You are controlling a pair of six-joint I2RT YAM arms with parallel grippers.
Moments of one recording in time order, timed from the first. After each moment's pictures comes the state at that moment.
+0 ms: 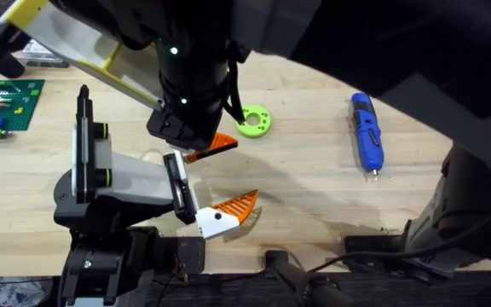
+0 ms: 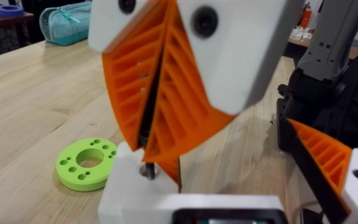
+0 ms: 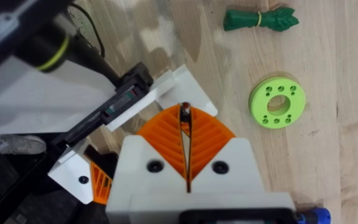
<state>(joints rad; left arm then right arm) 0.01 0.00 0.00 -0.12 1.23 -0.03 1.09 2.01 2.21 -1.52 -0.05 -0.16</state>
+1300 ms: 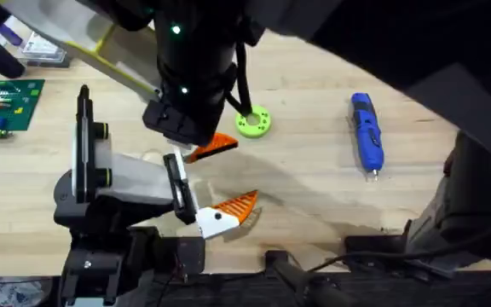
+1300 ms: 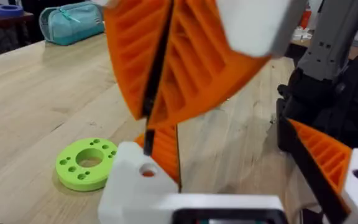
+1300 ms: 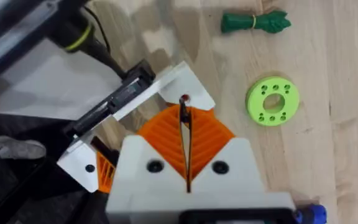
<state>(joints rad) 0.01 0.00 0.00 -0.13 1.23 -0.03 1.09 2.00 2.27 -1.56 -0.05 -0.16</state>
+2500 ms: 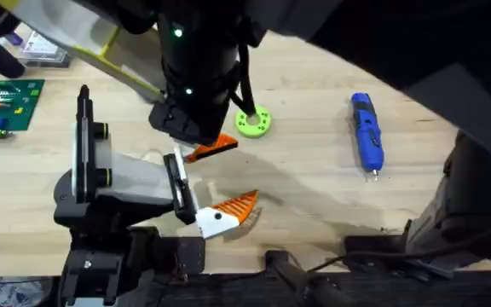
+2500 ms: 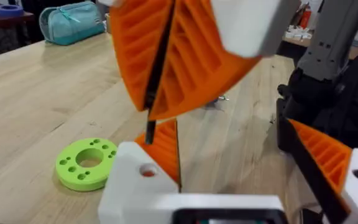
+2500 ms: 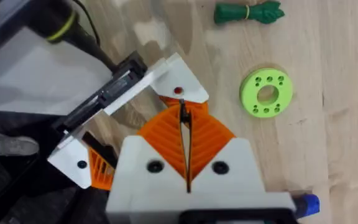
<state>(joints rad) 0.01 0.00 0.00 -0.13 1.23 -0.03 1.09 2.00 2.27 -1.59 -0.01 -0.16</state>
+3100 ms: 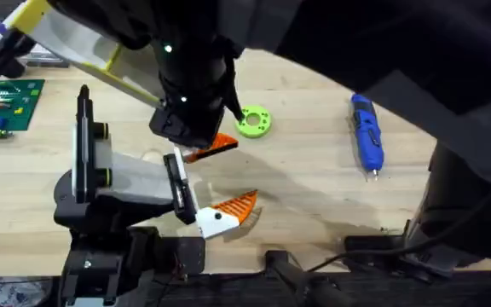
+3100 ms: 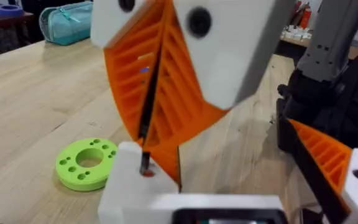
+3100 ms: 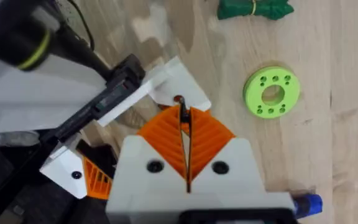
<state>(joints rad) 0.01 0.00 0.00 -0.13 1.23 -0.03 1.09 2.05 2.27 -1.60 -0.01 -0.16</state>
